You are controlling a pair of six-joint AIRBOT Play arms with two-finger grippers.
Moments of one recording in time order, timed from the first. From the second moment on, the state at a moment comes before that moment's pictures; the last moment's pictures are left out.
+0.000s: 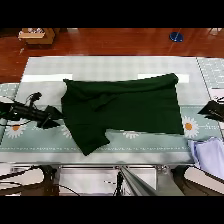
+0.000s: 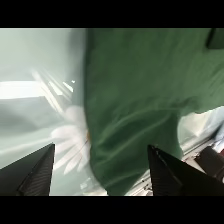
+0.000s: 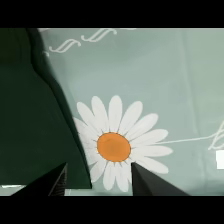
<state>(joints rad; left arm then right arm) 0.38 -1.42 0.76 0.85 -1.34 -1.18 -0.66 -1.26 1.01 -1.26 1.36 1.20</state>
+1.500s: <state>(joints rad) 0.18 -1.54 0.74 0.78 -1.28 -1.11 -0.84 -1.27 0.62 -1.02 1.33 1.07</state>
